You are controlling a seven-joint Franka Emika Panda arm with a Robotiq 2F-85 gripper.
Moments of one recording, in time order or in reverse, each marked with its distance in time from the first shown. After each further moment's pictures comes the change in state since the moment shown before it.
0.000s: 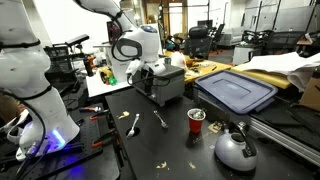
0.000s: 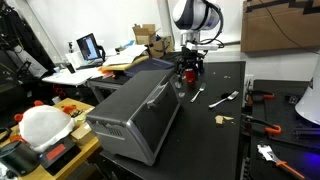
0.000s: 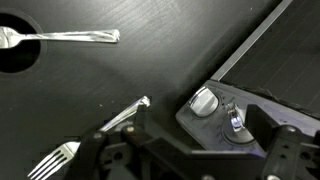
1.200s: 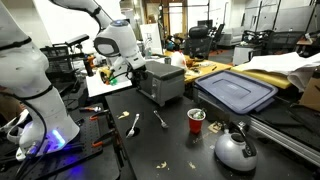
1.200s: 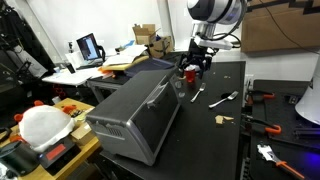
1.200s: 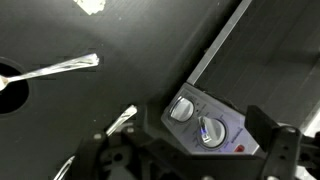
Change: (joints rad) arm 0.088 -0.253 0.074 -0.256 0.223 0.251 0.086
